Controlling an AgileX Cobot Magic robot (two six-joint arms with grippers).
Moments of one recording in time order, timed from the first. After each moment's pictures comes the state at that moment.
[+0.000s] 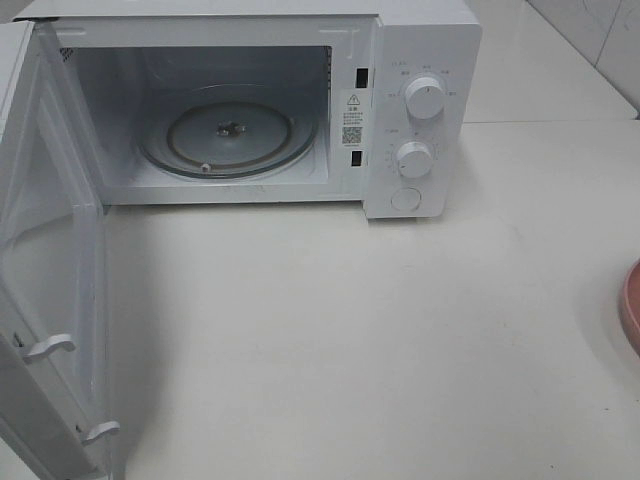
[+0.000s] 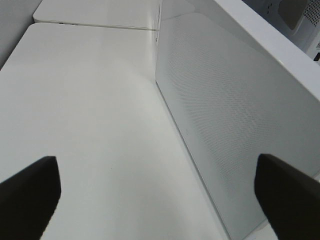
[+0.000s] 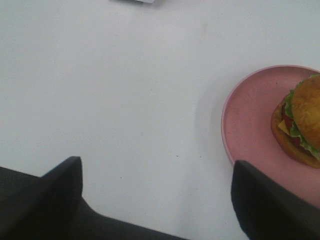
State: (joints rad) left arm 0.00 0.00 -0.50 -0.10 1.04 0.01; right arm 0.30 0.46 -0.60 -0.08 0.98 0.08
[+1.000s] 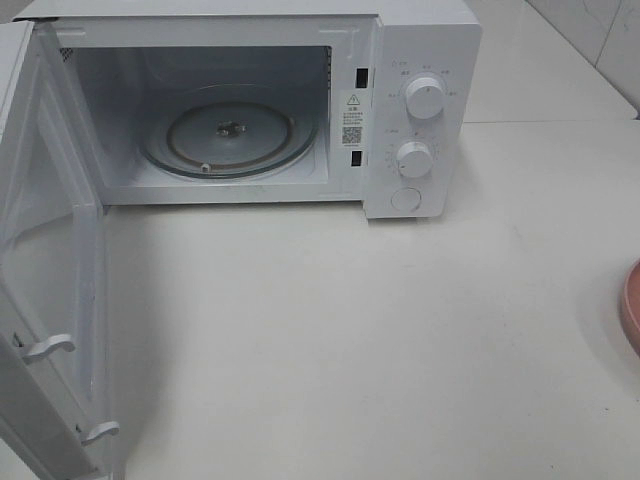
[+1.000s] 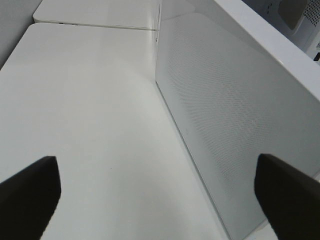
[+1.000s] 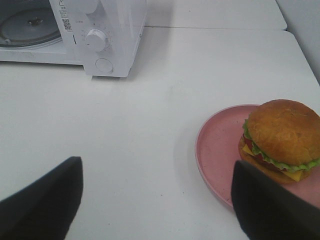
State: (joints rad) left arm 0.00 0.00 -0.50 -0.10 1.04 0.01; right arm 0.17 0.00 -0.51 -0.07 1.00 0.10
